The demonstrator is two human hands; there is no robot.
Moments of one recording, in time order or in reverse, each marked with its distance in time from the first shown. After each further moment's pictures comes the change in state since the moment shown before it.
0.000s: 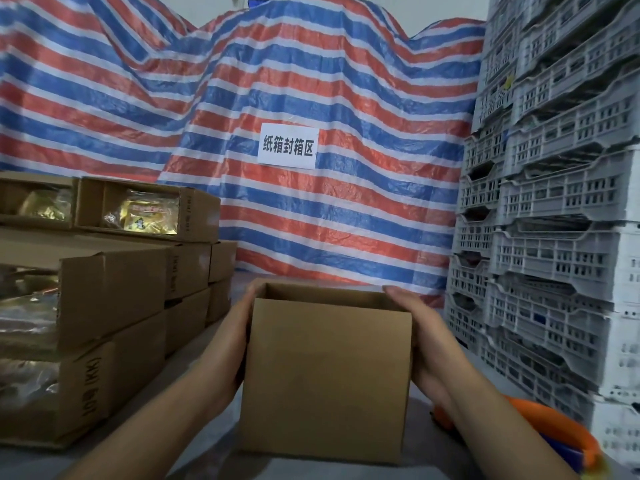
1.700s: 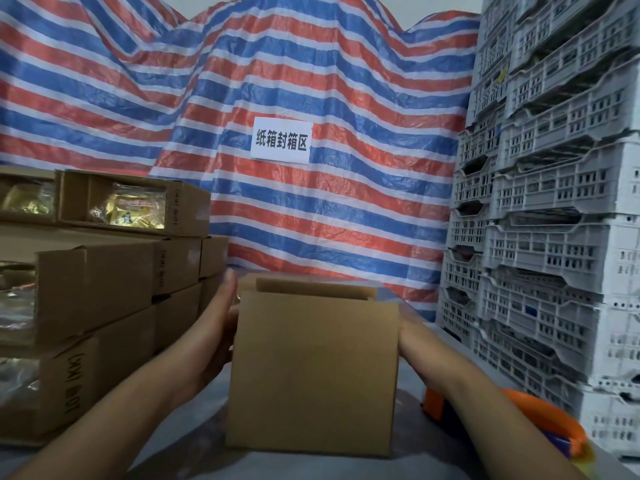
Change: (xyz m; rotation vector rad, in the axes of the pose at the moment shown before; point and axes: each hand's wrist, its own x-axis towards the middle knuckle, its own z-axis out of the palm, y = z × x) left_hand 0.001 0.003 -0.018 0.204 -0.214 -0.031; right_hand 0.023 0.003 -0.001 -0.637 0.076 0.161
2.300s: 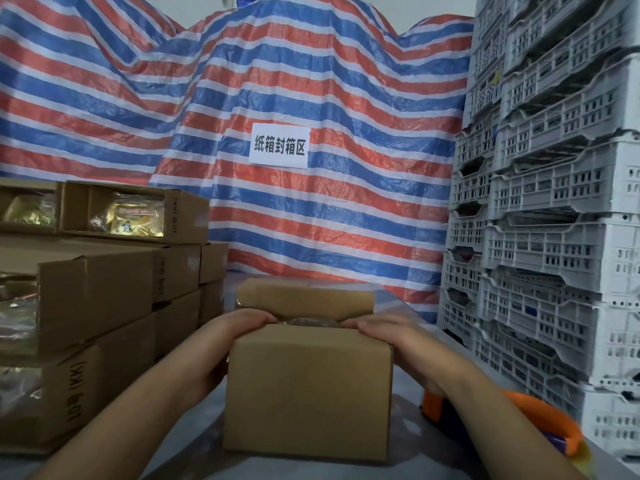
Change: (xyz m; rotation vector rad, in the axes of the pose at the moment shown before) left_hand 0.034 -0.012 -0.001 0.007 -0.018 -0.114; right_hand -0.011 0.008 -0.015 0.073 -0.251 -0.151
